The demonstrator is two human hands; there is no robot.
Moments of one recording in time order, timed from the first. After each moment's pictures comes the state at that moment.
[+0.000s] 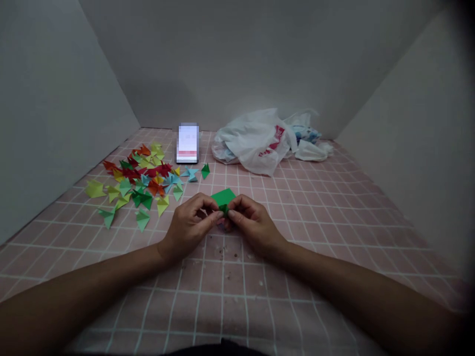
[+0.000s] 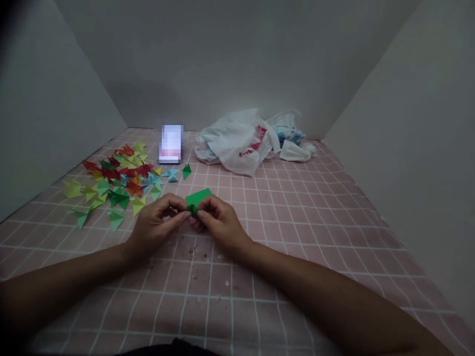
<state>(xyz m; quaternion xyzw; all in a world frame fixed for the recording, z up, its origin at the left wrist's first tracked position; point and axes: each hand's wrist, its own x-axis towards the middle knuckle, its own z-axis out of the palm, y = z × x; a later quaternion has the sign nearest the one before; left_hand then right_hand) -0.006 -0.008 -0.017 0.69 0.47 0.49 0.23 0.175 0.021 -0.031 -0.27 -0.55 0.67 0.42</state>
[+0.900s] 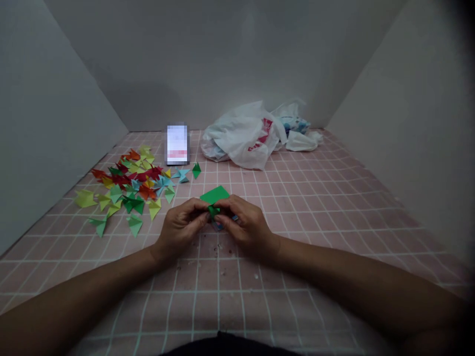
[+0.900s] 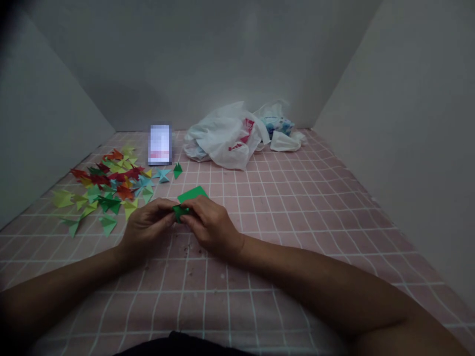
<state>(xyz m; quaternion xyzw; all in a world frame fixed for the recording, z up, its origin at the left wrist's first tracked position) -0.007 -0.009 -0.022 0.67 0.42 0.52 0.32 0.181 0.016 -0.026 -0.24 -0.81 0.26 0.47</state>
